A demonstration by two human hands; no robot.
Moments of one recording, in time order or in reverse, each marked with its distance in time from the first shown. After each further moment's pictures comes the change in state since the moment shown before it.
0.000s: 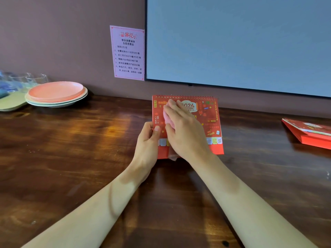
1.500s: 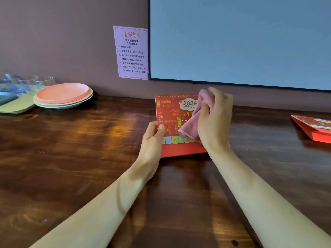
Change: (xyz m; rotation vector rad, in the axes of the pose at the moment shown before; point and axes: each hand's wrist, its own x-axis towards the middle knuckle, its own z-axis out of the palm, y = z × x) left_hand 0.006 -0.003 -0.002 -0.104 -0.006 -0.114; right_hand 0.009 0.017 -0.019 0.311 0.511 0.403
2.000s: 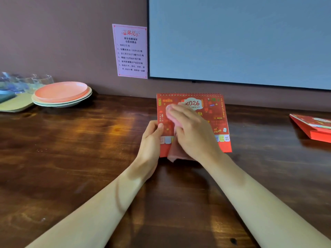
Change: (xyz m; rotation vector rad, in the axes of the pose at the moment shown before) left_hand 0.000 -0.001 0.001 -0.063 0.002 0.036; right_hand -0.025 0.013 0.010 -0.196 -0.475 -0.497
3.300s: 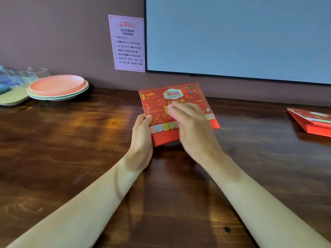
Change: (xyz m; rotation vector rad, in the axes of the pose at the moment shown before) left_hand 0.010 0.000 -0.002 -0.097 0.186 -0.079; right_hand -0.017 -0.007 -0.012 -0.023 -0.015 0.029
